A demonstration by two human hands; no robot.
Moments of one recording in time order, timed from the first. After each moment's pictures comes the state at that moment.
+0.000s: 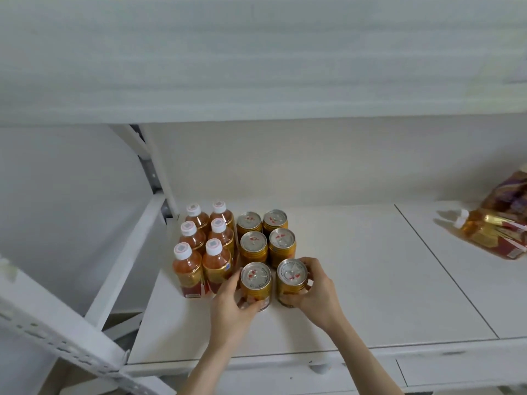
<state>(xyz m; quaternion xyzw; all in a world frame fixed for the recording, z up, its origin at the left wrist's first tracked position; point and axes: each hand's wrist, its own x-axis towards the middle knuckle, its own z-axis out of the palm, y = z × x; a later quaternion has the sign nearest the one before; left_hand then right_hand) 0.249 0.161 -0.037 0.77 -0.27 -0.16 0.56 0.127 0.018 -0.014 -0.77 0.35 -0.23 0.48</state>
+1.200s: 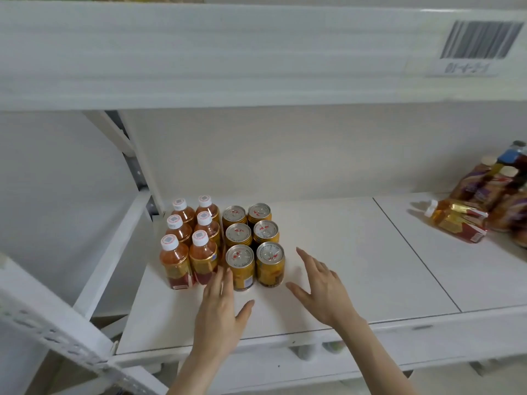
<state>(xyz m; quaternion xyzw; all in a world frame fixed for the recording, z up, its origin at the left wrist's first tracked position) 0.220 0.186 -0.025 0.87 -0.41 0.00 0.26 0.078 0.011 -0.008 -0.92 0.30 -0.15 0.18</state>
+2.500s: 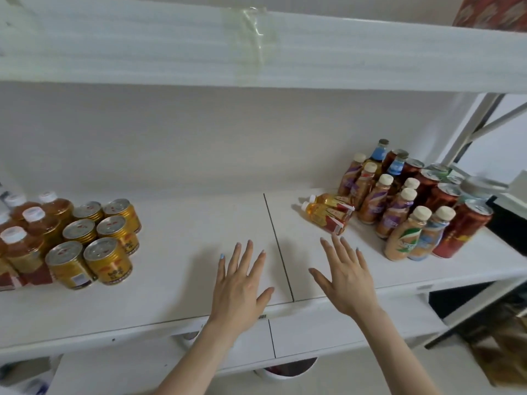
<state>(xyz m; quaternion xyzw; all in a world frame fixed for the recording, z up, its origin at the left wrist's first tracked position) -0.047 -0.061 -0.005 0.82 -0.56 0.05 0.11 -0.226 -0.212 0.016 -0.91 0.41 -0.11 -0.01</state>
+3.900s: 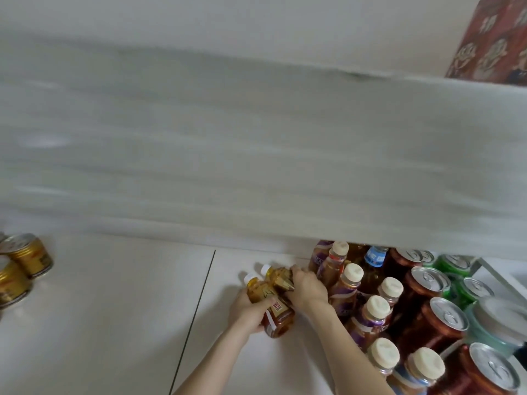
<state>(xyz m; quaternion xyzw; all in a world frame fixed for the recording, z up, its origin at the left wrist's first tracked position) -0.091 -0.373 -0.026 0.70 -0.04 -0.37 0.61 -0.153 -0.509 0.000 -0.92 0.36 0.00 0.13</state>
